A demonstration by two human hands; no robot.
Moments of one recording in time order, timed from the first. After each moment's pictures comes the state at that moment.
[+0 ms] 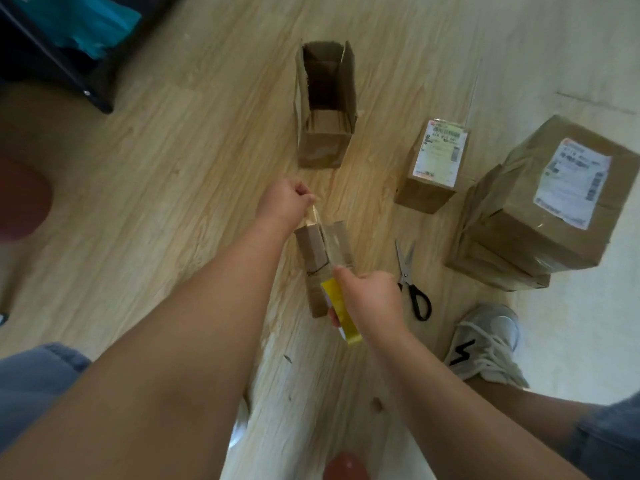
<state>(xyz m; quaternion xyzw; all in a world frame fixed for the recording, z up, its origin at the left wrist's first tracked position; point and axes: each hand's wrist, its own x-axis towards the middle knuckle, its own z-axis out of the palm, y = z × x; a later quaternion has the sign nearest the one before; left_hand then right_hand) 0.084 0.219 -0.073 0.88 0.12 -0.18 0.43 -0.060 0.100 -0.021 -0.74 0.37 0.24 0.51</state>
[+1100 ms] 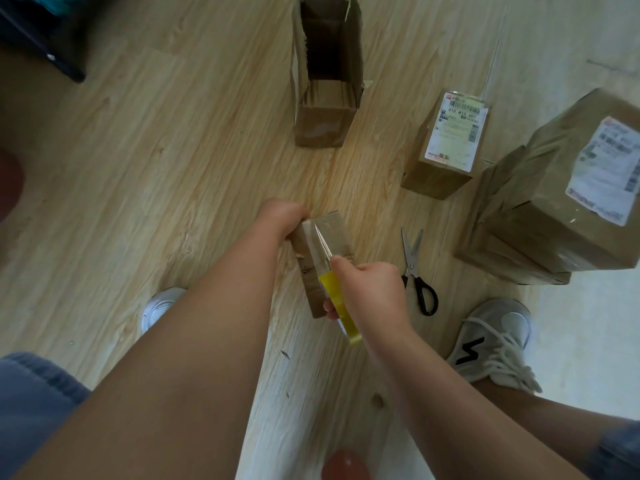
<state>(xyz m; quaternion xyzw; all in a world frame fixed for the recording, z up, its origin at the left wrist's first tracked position) 0.085 0.221 -0.128 0.78 0.30 -0.32 0.44 -0.047 0.107 -0.028 -0.73 0.38 0.24 0.52</state>
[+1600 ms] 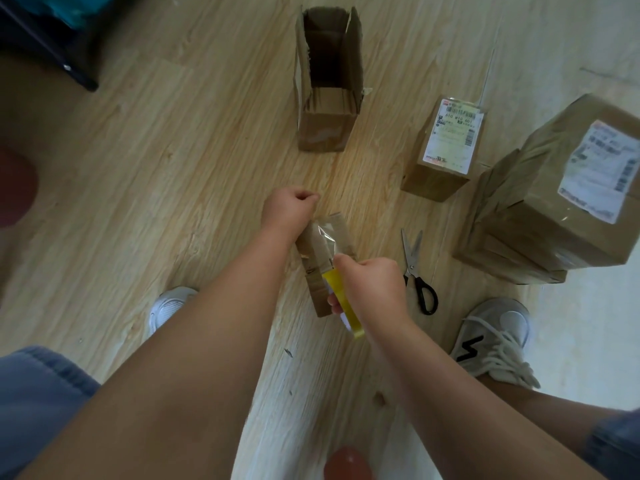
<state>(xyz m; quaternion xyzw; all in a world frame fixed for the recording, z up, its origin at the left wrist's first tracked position) 0.072 0.218 -0.111 0.85 0.15 -0.20 0.47 -0.044 0.105 -0.031 -0.73 0.39 0.24 0.51</state>
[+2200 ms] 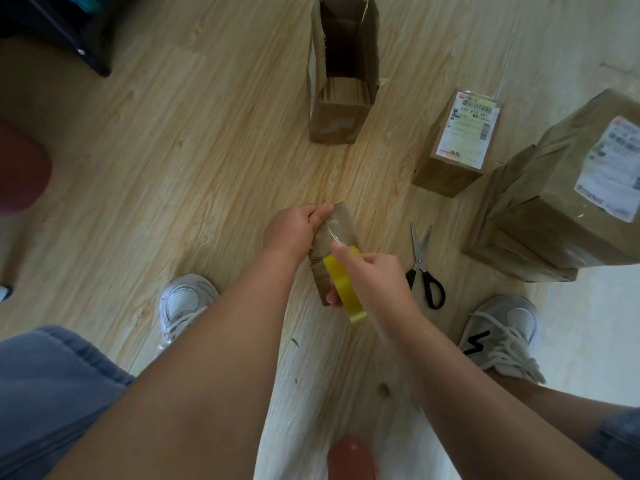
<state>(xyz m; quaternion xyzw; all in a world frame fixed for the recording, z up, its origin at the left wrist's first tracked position) 0.037 0.236 -0.133 0.91 0.05 -0.19 0.37 -0.053 0.104 -0.019 -0.69 0.32 0.29 0.58</state>
